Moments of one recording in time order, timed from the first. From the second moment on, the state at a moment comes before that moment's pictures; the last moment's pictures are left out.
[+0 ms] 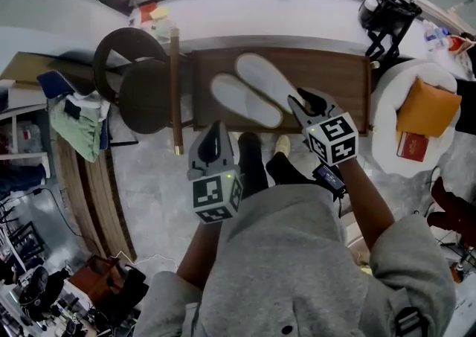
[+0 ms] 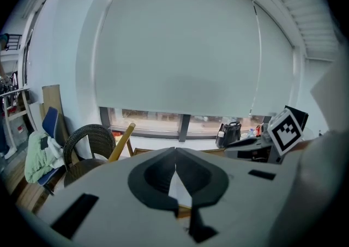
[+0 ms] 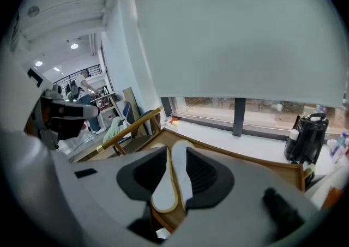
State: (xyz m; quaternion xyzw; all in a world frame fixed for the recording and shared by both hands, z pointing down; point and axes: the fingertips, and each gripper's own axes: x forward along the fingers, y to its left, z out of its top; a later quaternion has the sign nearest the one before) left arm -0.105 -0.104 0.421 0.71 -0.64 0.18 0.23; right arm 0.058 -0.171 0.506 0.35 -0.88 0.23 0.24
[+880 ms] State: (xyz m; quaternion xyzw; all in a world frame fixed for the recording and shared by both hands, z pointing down) left arm -0.161 -0.148 0.463 0.68 -0.64 0.20 0.29; right arm 0.008 -0.223 0.636 0.31 -0.83 0.28 0.37
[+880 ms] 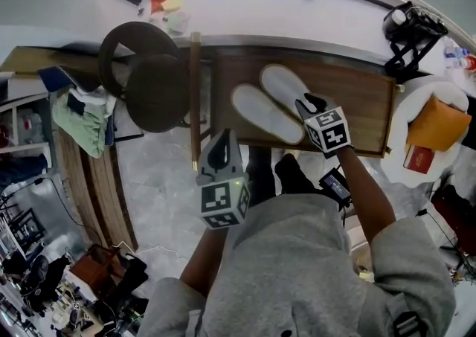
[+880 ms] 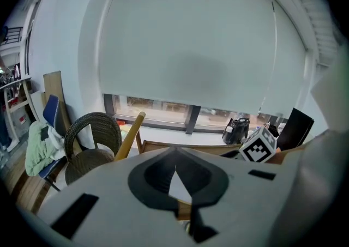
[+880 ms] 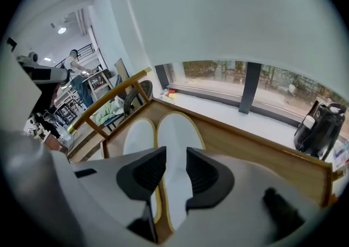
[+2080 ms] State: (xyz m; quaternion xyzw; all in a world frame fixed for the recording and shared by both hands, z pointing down) left arm -0.145 -0.135 0.456 0.69 -0.63 0.20 0.29; right arm 0.028 -0.230 0.633 0.36 -0.81 0.30 0.36
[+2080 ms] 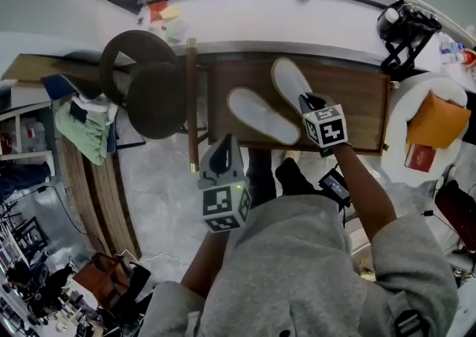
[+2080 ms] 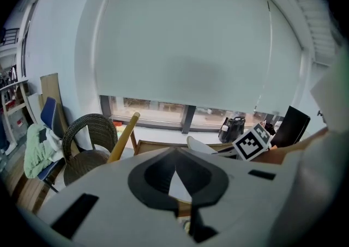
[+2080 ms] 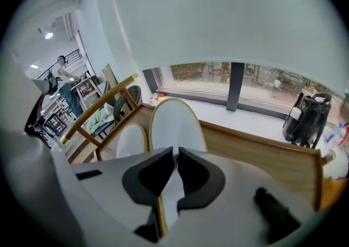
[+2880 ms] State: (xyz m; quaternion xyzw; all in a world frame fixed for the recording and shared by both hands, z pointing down) left arm -0.077 -0.099 0.443 0.72 -0.61 0.20 0.26; right arm 0.144 -0.194 0.620 0.53 -0.69 0.43 0.27
